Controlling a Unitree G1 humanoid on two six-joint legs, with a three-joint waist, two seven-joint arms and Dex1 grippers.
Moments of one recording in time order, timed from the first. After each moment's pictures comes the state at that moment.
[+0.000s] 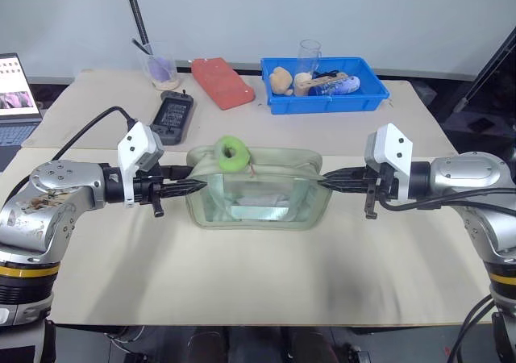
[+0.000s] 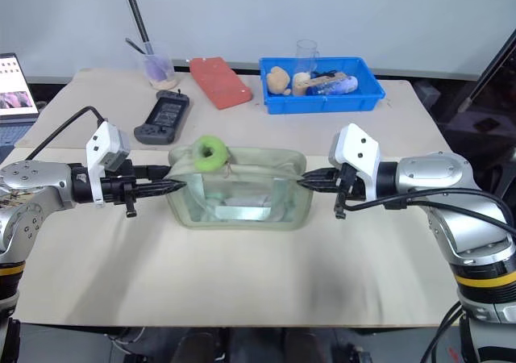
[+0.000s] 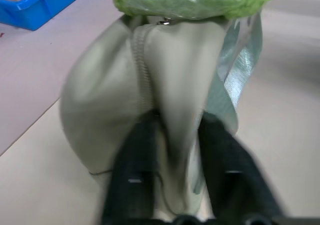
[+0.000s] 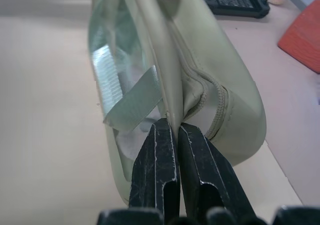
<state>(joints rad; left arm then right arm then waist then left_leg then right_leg) -0.47 0.92 0.09 -0.24 -0.55 0.68 -1.06 -0.57 -0.90 0.03 -0.34 0.42 0.60 1.05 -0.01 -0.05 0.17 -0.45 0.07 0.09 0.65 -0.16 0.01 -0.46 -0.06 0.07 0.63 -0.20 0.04</state>
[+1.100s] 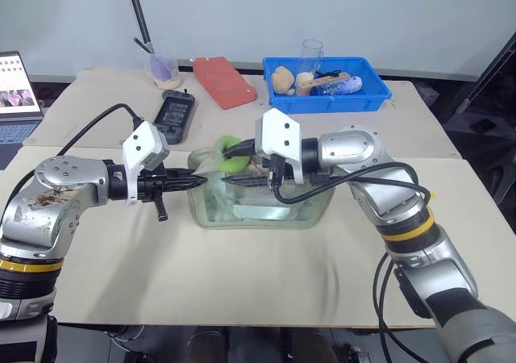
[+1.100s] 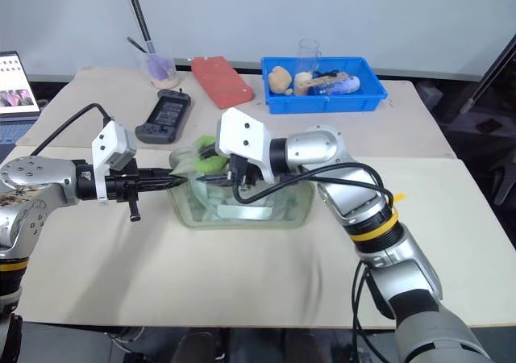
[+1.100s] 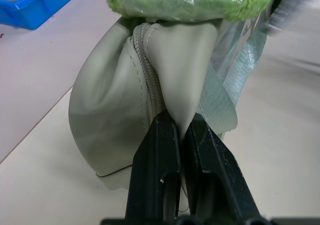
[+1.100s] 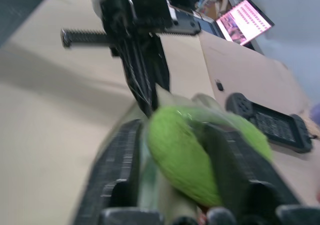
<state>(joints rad) -0.50 0.92 0.06 -0.22 -0.51 0.66 -1.07 -0.93 -0.45 0.37 -0.12 0.20 0.38 1.00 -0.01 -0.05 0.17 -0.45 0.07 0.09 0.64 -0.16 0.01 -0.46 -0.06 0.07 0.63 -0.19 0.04</state>
